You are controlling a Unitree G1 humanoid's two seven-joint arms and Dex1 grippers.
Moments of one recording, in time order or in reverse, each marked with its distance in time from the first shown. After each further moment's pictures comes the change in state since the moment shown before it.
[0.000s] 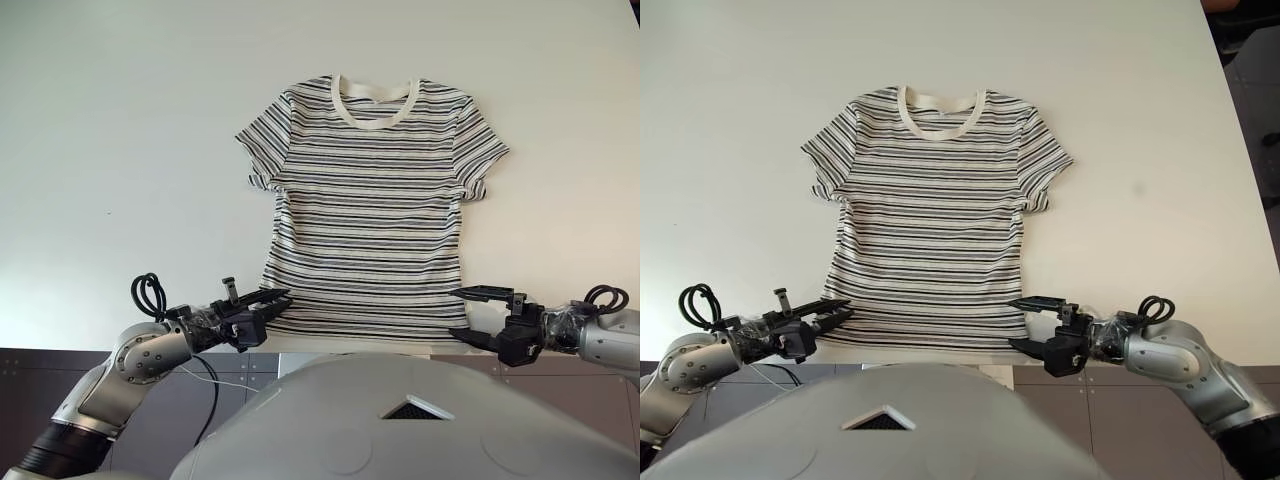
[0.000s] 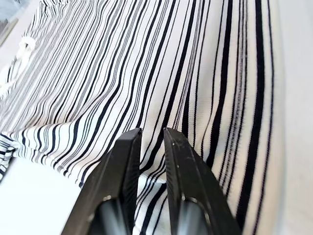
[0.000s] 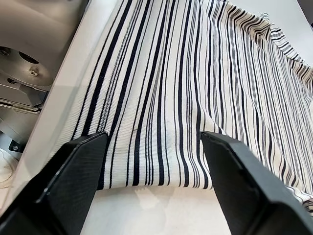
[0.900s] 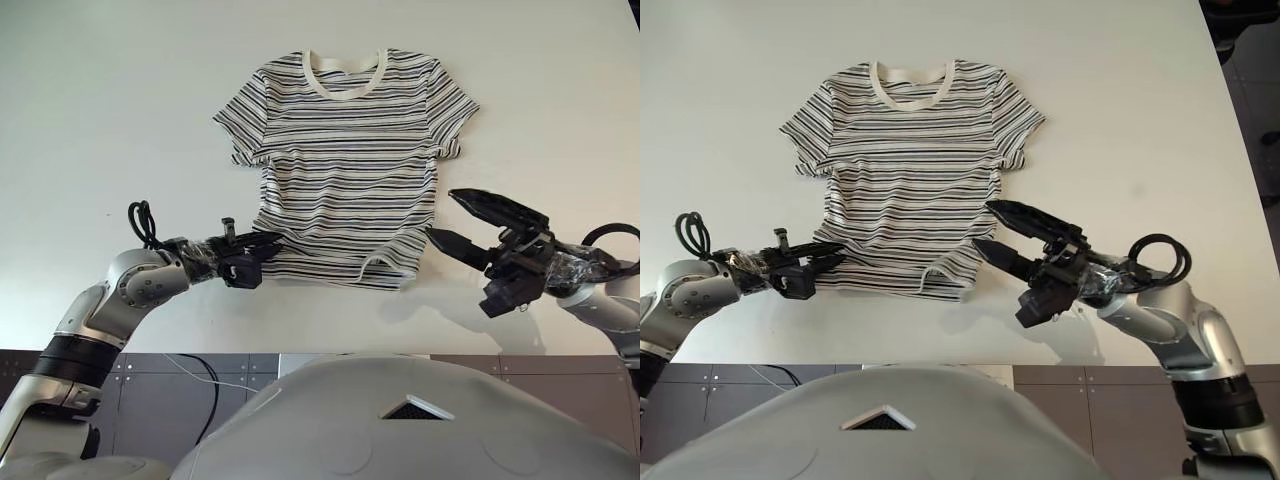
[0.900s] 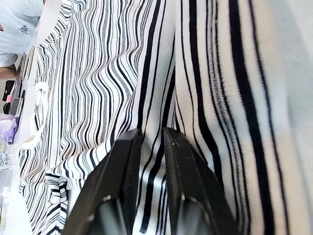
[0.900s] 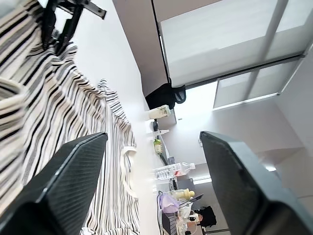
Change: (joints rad) left arm -0.469 0.005 -0.110 0.333 0.170 -0.146 0.003; right arm -0.276 0.272 -0.175 -0.153 -0.332 -0.123 -0.460
